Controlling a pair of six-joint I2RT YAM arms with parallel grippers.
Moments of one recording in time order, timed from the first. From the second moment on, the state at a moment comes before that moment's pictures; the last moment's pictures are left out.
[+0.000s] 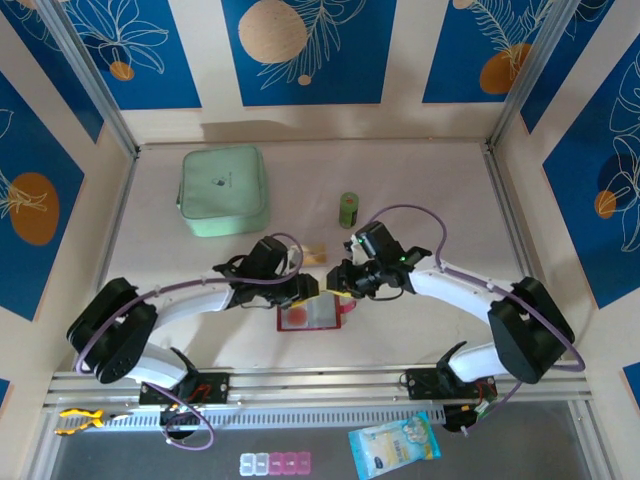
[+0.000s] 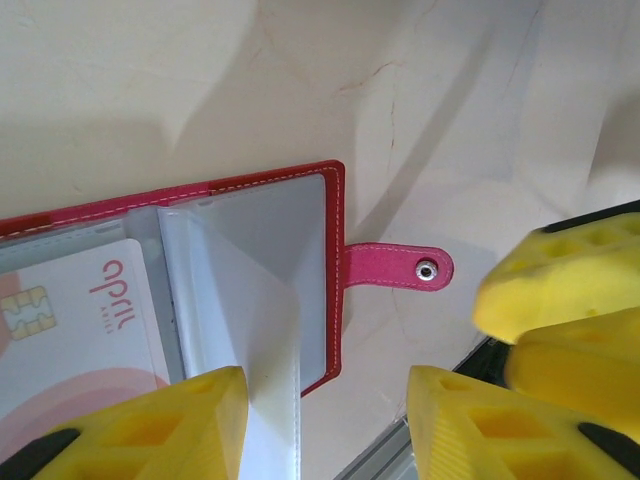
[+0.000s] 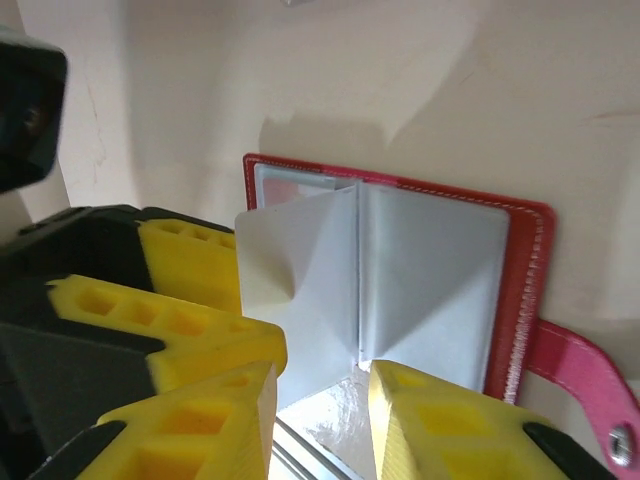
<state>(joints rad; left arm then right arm) -0.76 1.45 0.68 -0.11 0.47 -1.00 0.64 1.36 0.75 -0.36 -0.52 0.84</state>
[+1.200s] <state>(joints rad) -0.77 1.47 0.70 -0.07 0.47 -1.00 0.64 1.37 0.68 -0.36 -0.53 0.85</state>
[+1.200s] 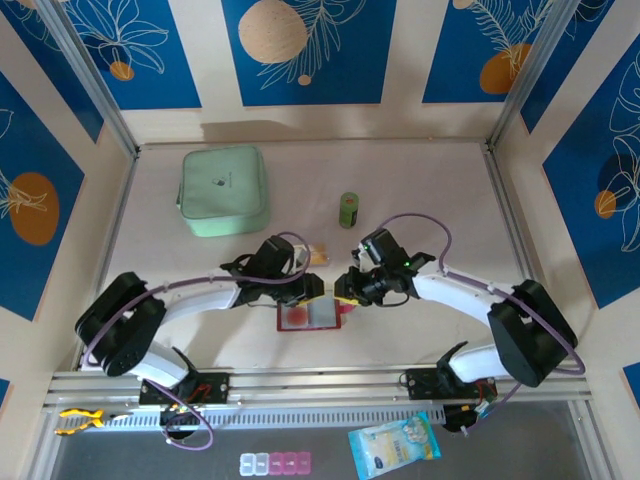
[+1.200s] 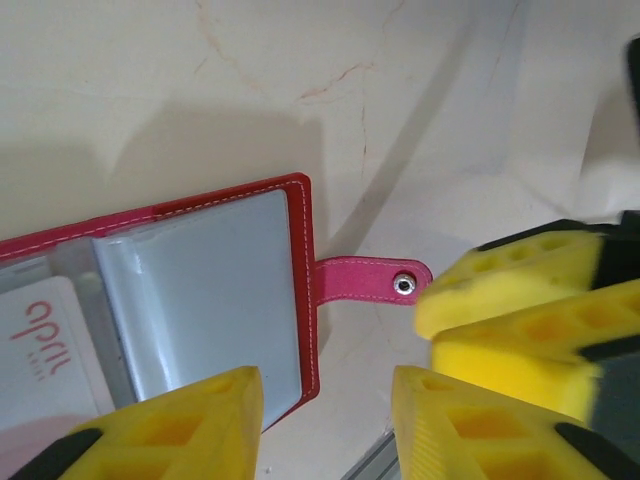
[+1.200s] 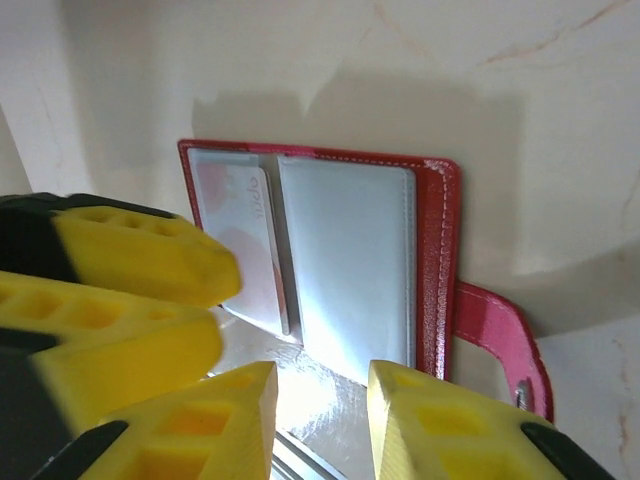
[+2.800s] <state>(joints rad) -0.62 1.34 0.49 -0.16 0.47 -0.94 0.78 1.70 0.85 -0.30 -0.55 0.85</state>
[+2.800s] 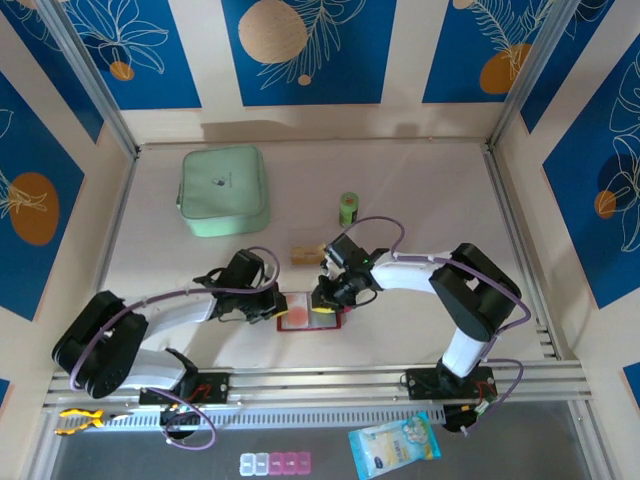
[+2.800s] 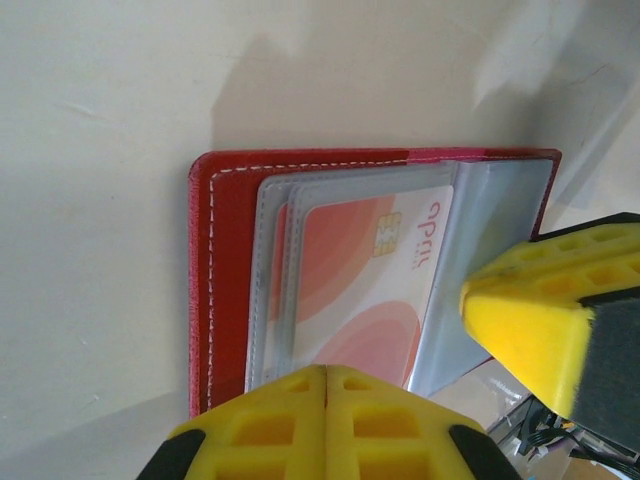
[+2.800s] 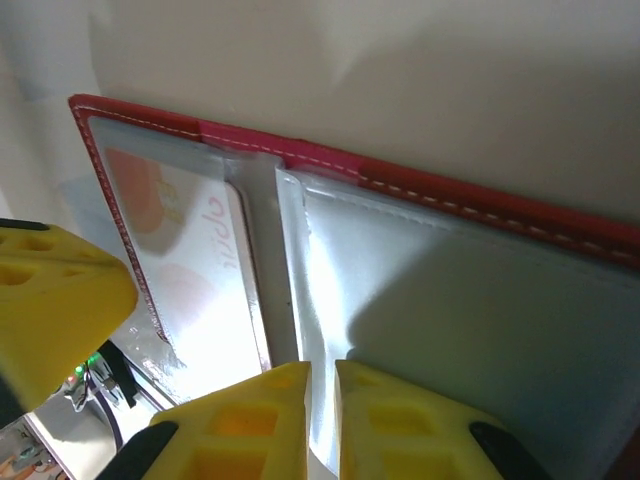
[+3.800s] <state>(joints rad) -0.62 1.37 0.49 -0.16 0.47 -0.91 0.80 1.75 0.89 -0.23 -0.60 0.86</state>
